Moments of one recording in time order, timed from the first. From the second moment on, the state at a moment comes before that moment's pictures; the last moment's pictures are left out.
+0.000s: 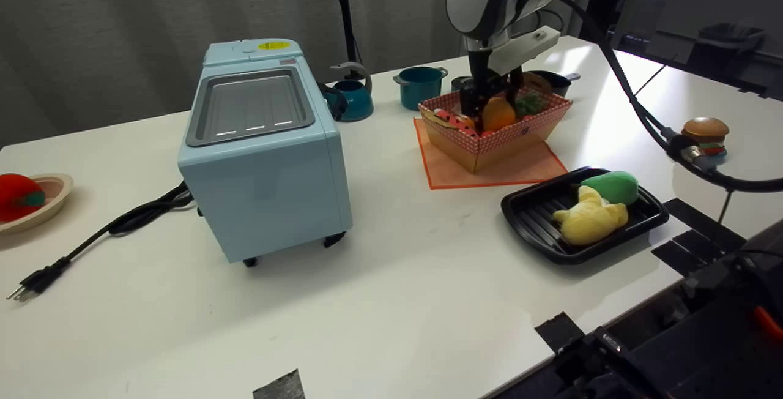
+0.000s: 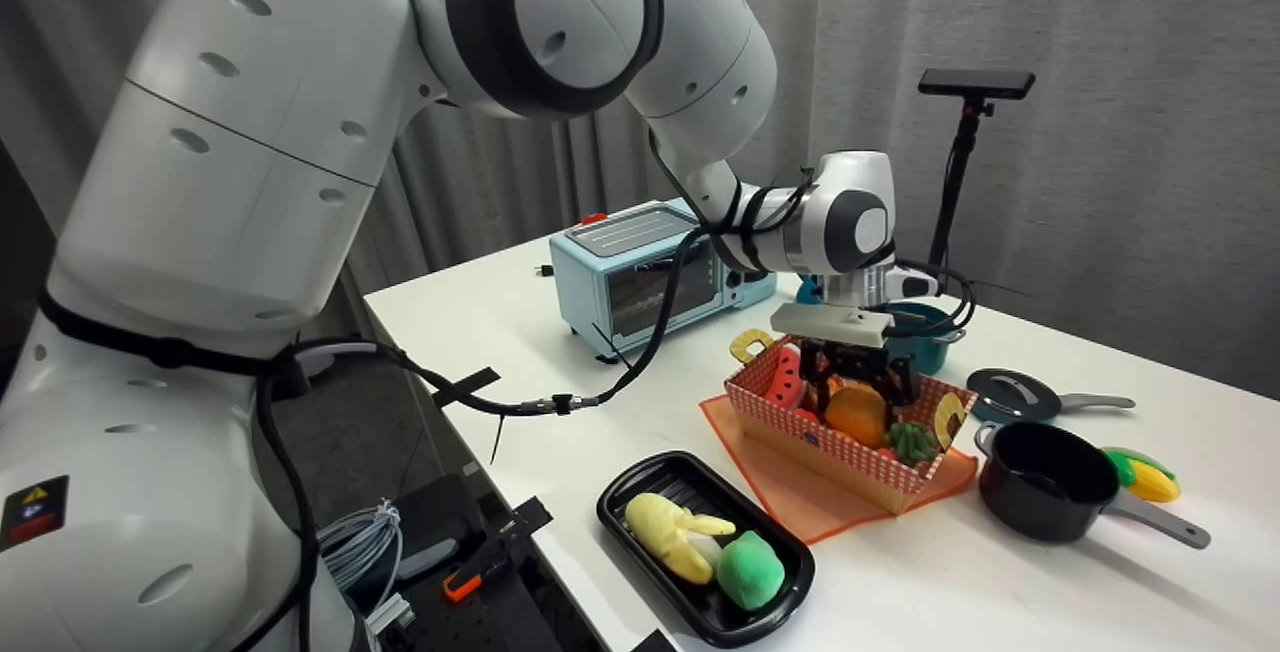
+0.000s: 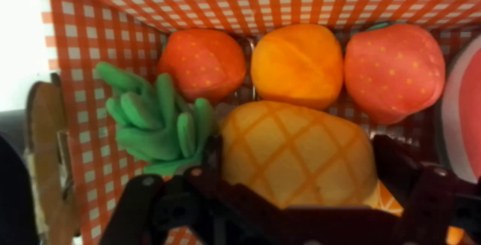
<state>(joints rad) 0.02 0.67 -0.04 -1.71 -0.28 2.27 0.04</state>
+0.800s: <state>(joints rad) 0.03 0.60 -0.04 -1.75 -0.27 2.27 0.09</state>
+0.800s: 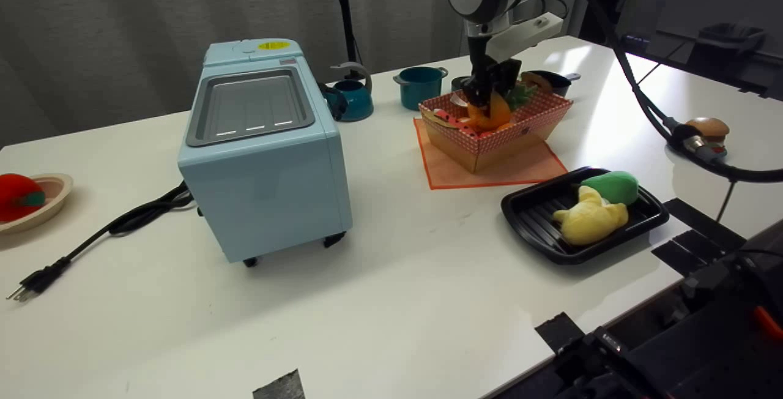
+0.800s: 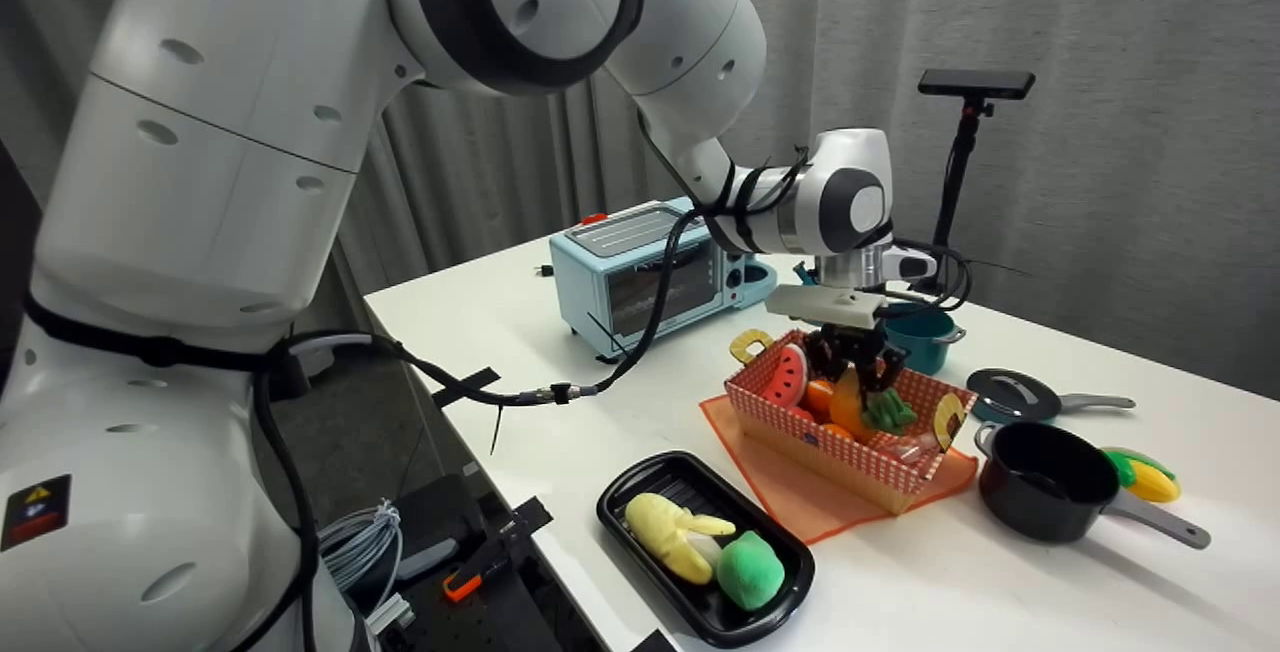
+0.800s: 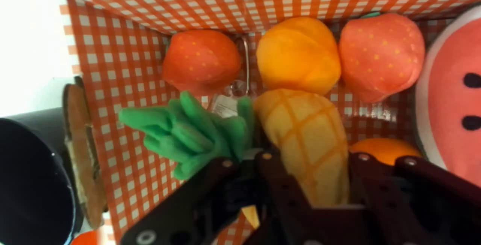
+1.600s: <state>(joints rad) 0.06 0.10 -0.04 -2.13 -0.32 2.31 0.26</state>
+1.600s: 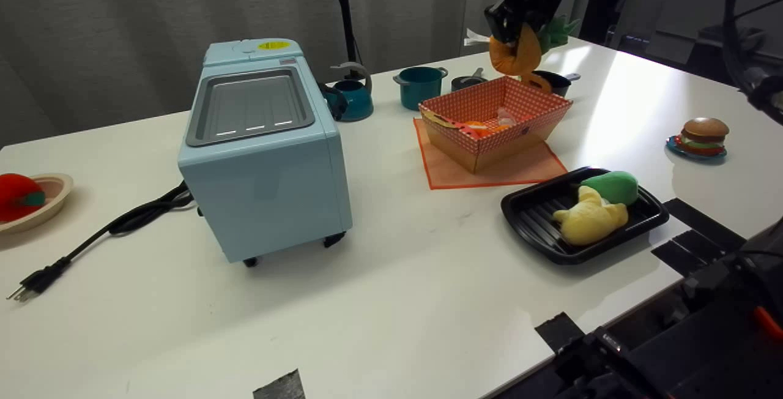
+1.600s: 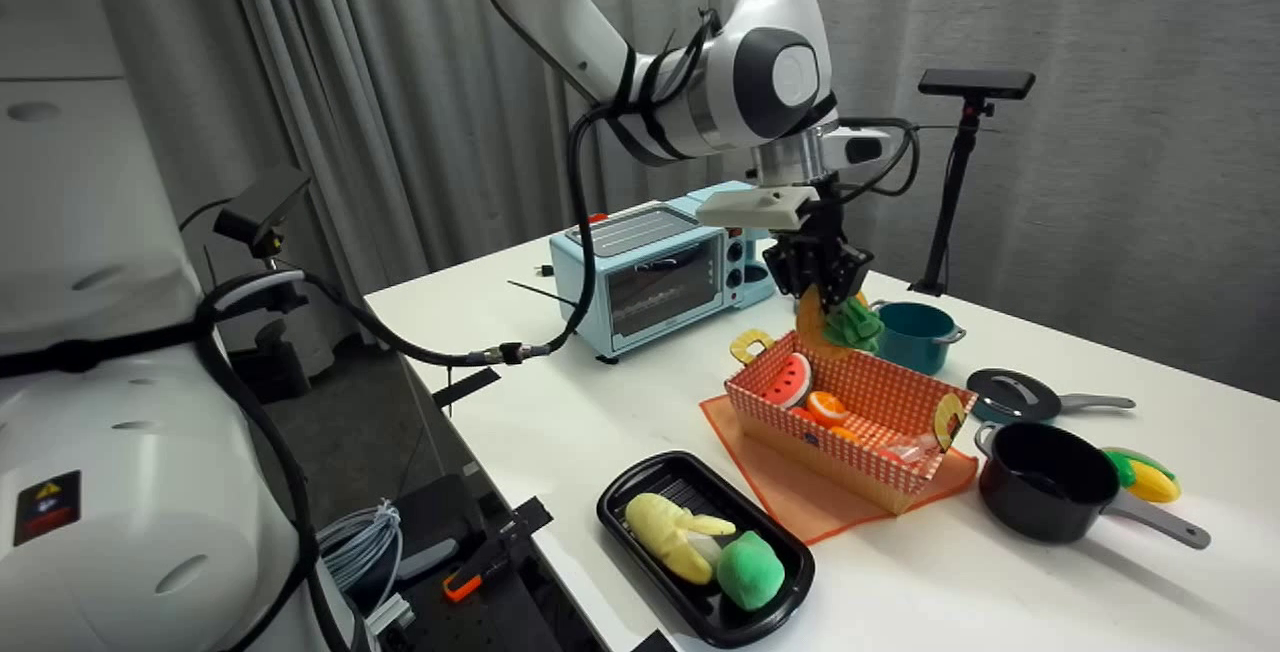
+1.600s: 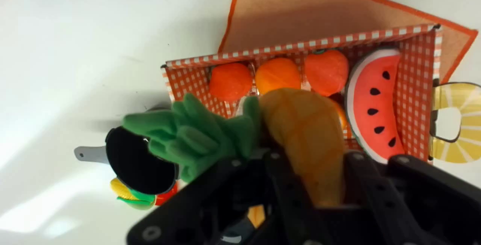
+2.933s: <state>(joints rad) -0.04 -0.11 -0.06 -2.57 -0.15 2.29 0.12</state>
